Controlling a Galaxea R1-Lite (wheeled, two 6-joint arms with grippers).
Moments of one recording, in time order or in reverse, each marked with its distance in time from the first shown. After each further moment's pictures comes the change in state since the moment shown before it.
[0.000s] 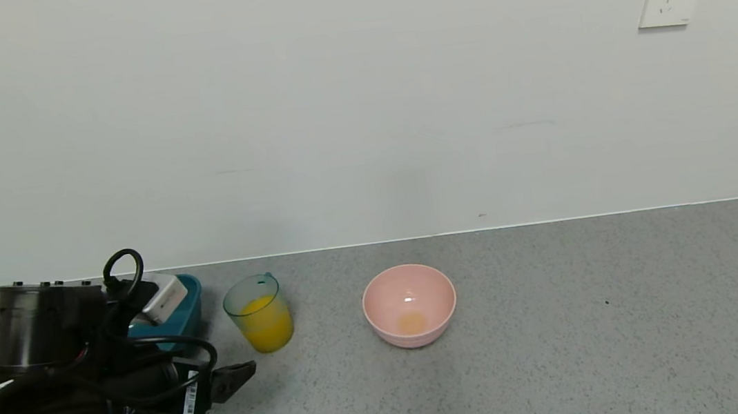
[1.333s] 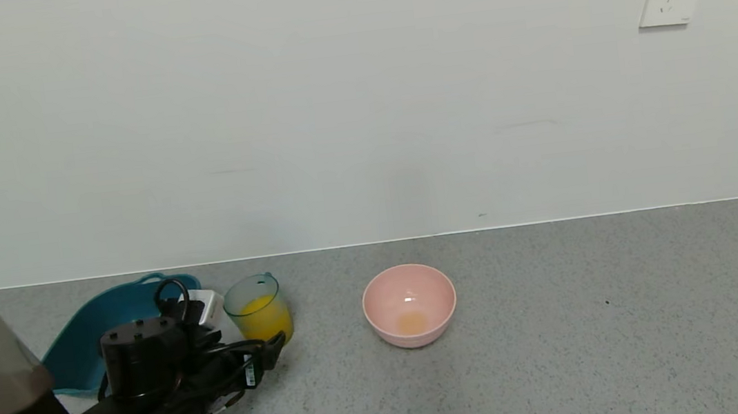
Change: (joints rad) left arm 0.002 0.518 0.253 -1.069 0.078 -0.060; right arm 0.000 0.000 0.000 0.000 0.000 0.000
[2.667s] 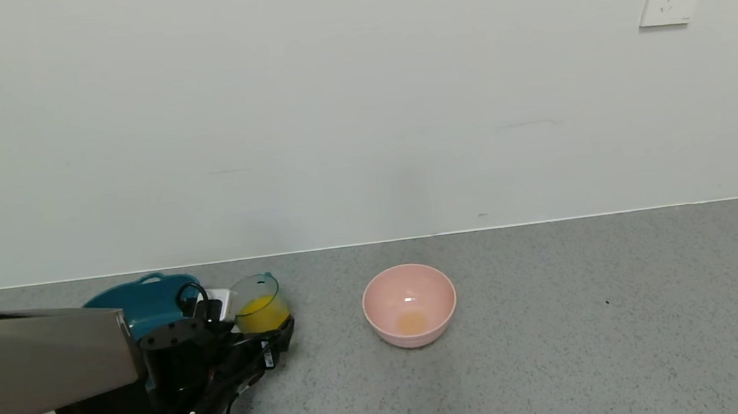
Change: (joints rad) left arm 0.007 0.246 -0.090 -0.271 0.031 -0.021; right arm 0.000 0.000 0.000 0.000 0.000 0.000
